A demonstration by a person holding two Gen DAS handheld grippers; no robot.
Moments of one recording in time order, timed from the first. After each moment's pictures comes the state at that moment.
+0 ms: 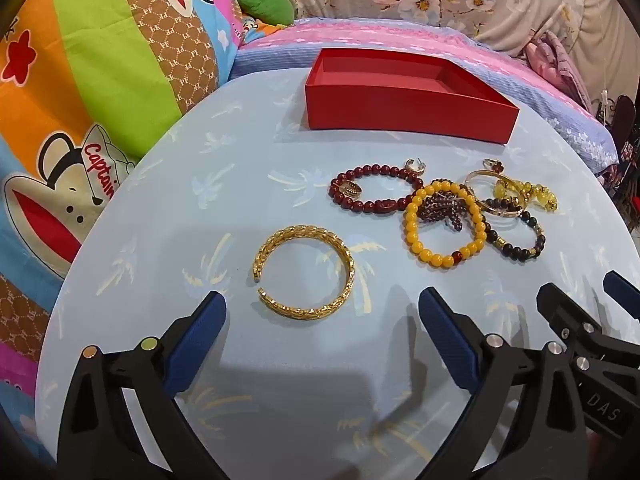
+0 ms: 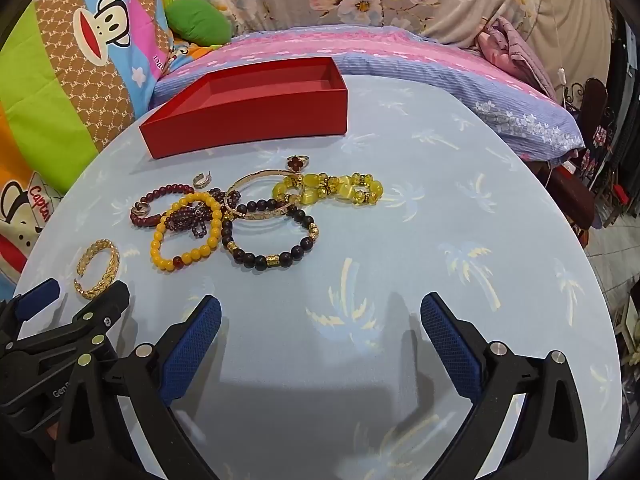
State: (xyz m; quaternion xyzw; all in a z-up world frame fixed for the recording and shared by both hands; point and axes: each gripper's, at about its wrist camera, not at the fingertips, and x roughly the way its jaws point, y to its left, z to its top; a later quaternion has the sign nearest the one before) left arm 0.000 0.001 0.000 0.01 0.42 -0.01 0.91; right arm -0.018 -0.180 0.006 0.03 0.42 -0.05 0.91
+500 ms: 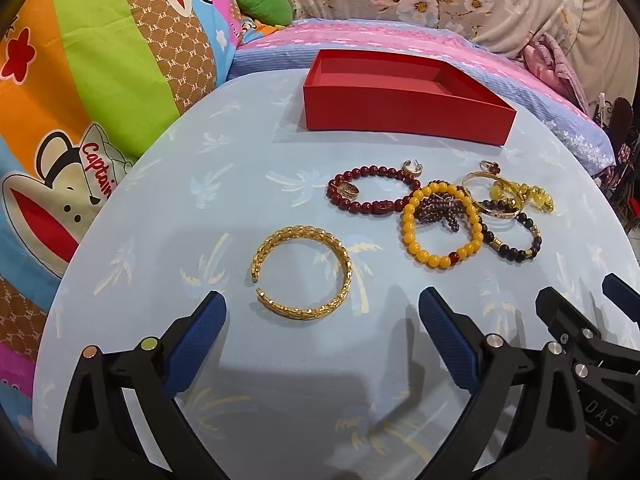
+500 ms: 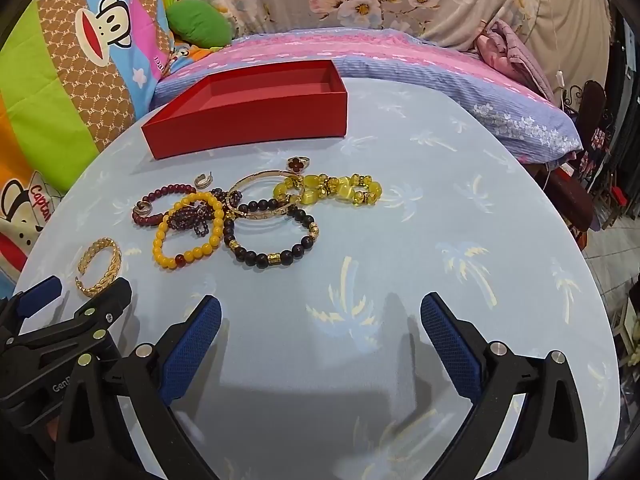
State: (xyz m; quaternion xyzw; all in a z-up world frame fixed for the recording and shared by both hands) left arm -0.001 -0.003 -0.002 0.01 0.41 -0.01 0.91; right arm -0.021 -0.183 0.006 0.03 0.41 -0.06 0.91
